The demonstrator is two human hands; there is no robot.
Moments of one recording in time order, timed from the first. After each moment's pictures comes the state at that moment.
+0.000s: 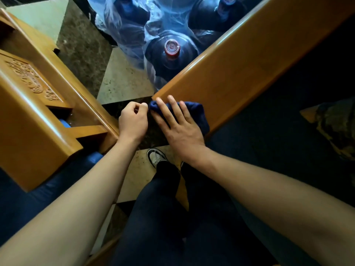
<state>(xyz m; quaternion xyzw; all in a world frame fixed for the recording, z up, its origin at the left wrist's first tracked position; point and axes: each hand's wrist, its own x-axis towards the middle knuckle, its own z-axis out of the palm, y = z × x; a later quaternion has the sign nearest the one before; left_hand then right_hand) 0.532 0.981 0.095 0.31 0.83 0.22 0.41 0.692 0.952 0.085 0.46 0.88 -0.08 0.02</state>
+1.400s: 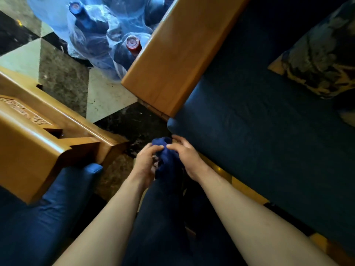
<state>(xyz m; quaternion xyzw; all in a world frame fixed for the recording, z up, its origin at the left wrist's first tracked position) 0.591 0.816 0.087 0.08 0.68 0.23 0.69 0.722 0.805 0.075 0.65 0.10 -0.70 -0.27</state>
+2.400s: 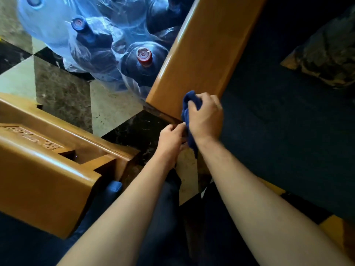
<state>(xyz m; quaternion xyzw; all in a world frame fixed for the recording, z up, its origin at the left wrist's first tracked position) 0.575 0.932 0.067 0.20 0.63 0.18 0.73 0.677 0.948 0.114 0.87 0.35 -0.20 -0.28</state>
